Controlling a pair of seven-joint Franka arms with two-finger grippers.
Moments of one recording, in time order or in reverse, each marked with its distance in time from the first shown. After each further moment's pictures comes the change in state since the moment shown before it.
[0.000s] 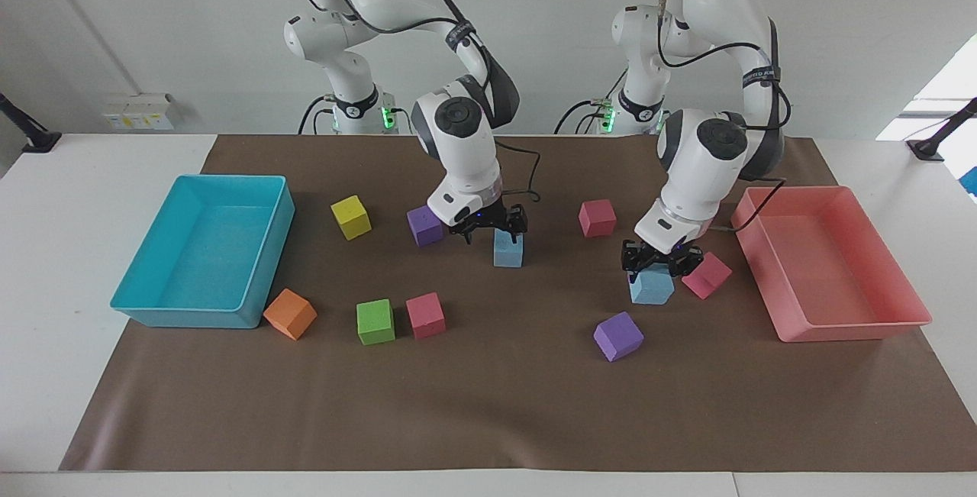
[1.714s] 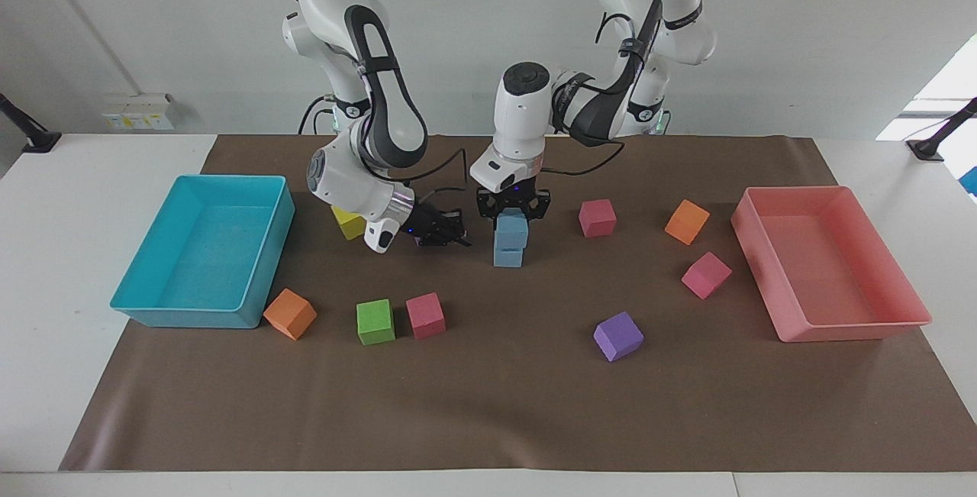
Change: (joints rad) left arm -0.435 0.013 -0.016 0.037 0.053 -0.068 -0.534; right arm -0.198 -0.044 0.001 -0.340 0.913 0.091 -1.089
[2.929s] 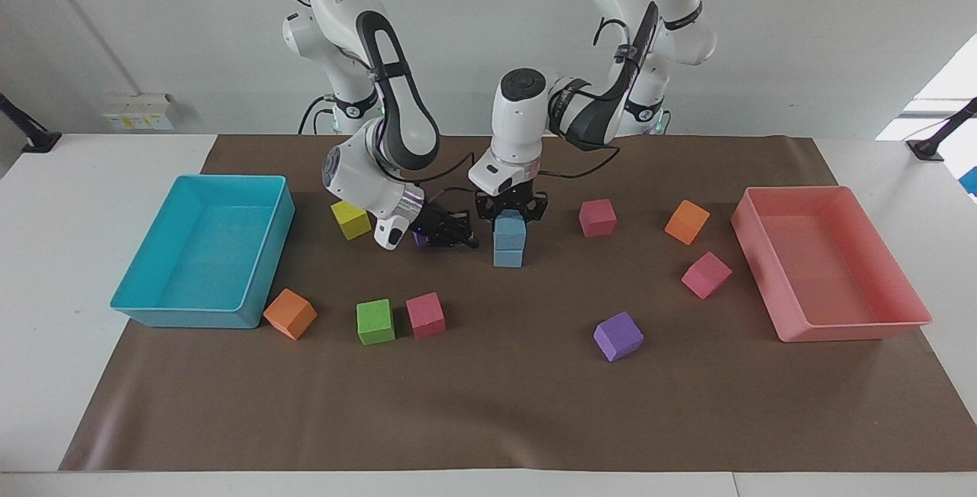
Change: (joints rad) left arm -0.001 0.010 0.001 -0.023 0.000 0.039 -0.003; right arm 0.051 0.002 0.000 -0.026 0.021 0.076 -0.017
